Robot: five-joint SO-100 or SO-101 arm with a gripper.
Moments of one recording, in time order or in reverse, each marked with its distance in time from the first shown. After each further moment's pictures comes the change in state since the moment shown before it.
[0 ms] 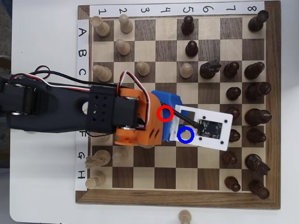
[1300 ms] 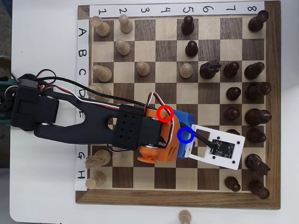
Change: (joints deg) arm 4.2 -15.7 -12.2 -0.7 -1.0
